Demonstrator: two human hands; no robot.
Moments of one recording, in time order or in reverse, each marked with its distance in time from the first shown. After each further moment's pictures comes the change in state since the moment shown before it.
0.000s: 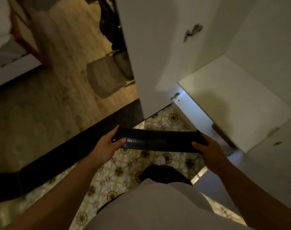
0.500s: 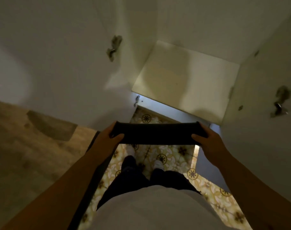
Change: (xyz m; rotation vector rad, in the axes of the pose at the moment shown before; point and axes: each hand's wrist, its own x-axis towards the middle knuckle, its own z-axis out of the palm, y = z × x) left_hand 0.203 0.156 0.075 0.307 -0.391 0.175; right_hand 0.041 -0.022 -0.065 0.353 0.513 0.093
